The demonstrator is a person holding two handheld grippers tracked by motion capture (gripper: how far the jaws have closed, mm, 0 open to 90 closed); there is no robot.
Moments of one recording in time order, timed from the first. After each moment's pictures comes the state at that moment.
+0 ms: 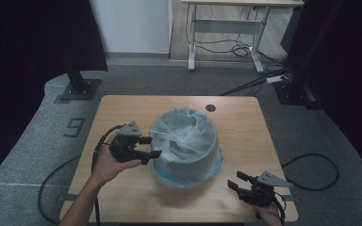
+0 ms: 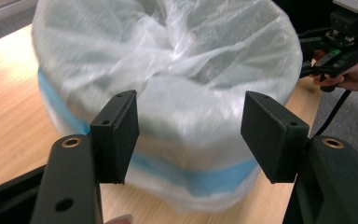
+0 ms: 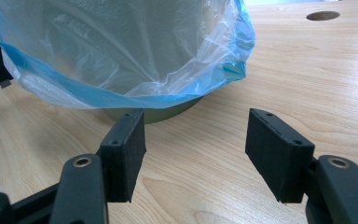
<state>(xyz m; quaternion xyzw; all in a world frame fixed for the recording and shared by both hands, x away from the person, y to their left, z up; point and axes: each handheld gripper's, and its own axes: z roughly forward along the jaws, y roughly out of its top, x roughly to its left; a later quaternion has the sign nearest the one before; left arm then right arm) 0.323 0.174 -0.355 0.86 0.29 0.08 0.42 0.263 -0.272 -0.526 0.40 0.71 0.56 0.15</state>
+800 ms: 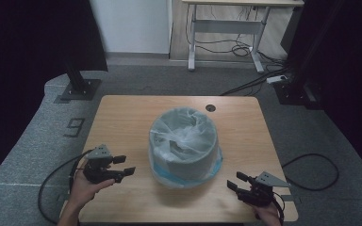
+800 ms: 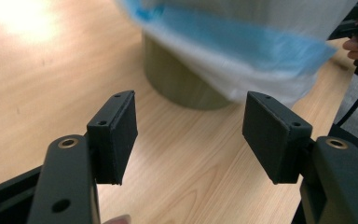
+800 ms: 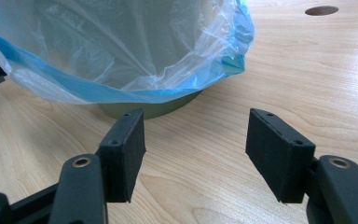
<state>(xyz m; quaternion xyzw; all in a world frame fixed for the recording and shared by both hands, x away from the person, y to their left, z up) 0.297 0.254 -0.435 0.83 0.36 0.07 0.43 0.264 -0.270 -0.529 0.40 0.72 0.55 0.15</state>
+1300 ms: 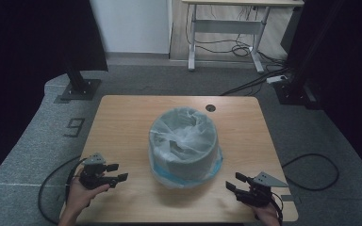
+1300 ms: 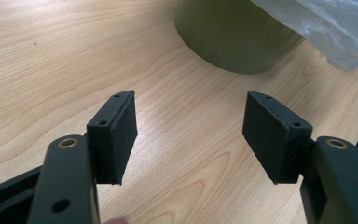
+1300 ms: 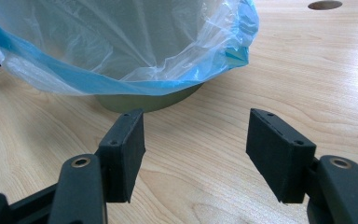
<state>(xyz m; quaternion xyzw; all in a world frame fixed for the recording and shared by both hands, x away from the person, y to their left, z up) 0.299 0.277 -0.474 0.82 0.40 0.06 0.41 0.264 -0.266 -0.532 0.40 0.73 0.54 0.15</state>
